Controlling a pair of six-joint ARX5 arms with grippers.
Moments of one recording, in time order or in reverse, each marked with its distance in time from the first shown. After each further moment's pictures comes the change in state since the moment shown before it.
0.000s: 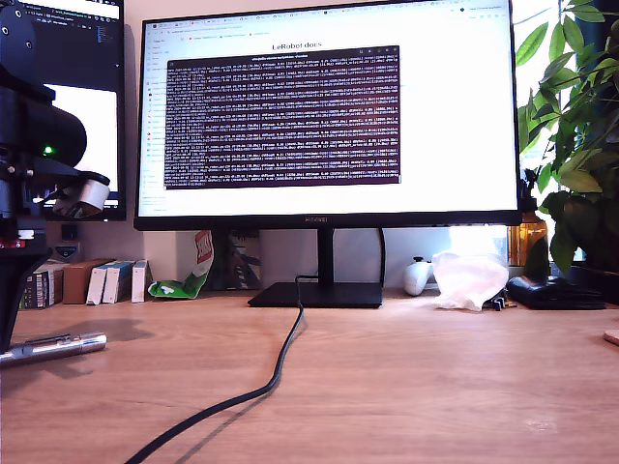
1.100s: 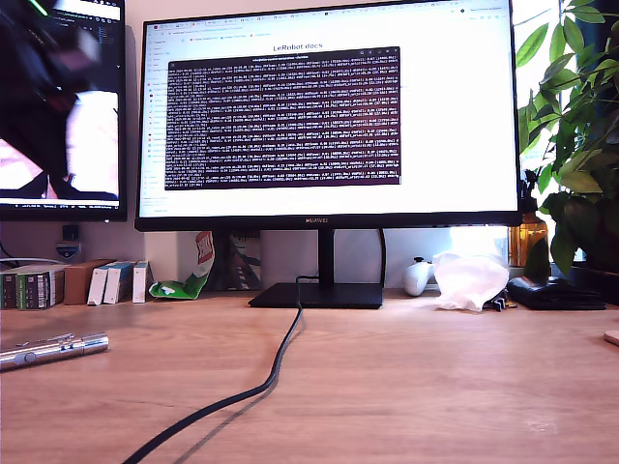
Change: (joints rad) left arm 0.138 -0.216 0.267 0.148 0.078 -0.281; right arm 0.000 -0.031 -0.122 0.019 0.252 0.105
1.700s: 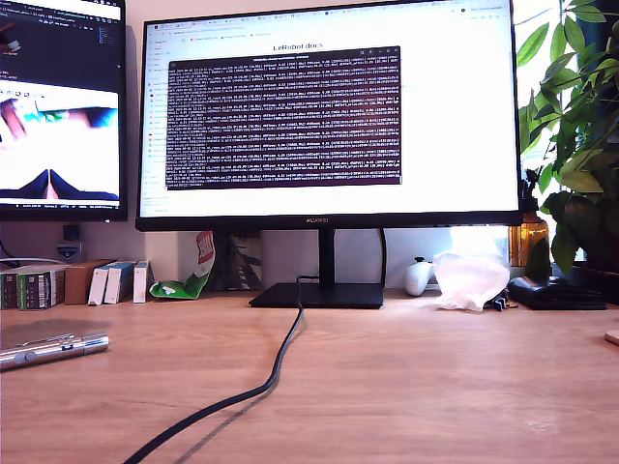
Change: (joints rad) left arm 0.046 -0.300 -0.341 0.195 0.000 -0.005; right arm -0.156 -0.092 -0.220 0.332 0.035 -0.296
